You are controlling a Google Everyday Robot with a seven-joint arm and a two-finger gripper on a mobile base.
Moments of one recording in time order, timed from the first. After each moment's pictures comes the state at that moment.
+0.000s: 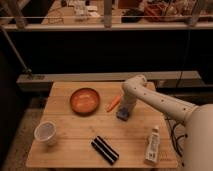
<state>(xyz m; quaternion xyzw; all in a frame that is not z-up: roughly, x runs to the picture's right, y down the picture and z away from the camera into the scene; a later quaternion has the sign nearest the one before) 0.132 0.149 0.896 -0.24 -0.21 -0.49 0.81</state>
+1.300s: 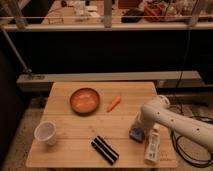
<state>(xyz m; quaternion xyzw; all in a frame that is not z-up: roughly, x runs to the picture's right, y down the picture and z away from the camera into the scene) 0.219 0.233 0.805 -0.24 -0.19 -0.44 0.84</state>
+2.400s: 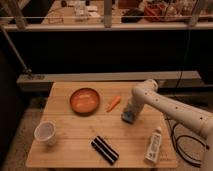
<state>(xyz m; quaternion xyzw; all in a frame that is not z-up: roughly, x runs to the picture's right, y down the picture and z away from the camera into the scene) 0.151 0.152 0.877 -0.20 -0.21 -0.49 0.82</state>
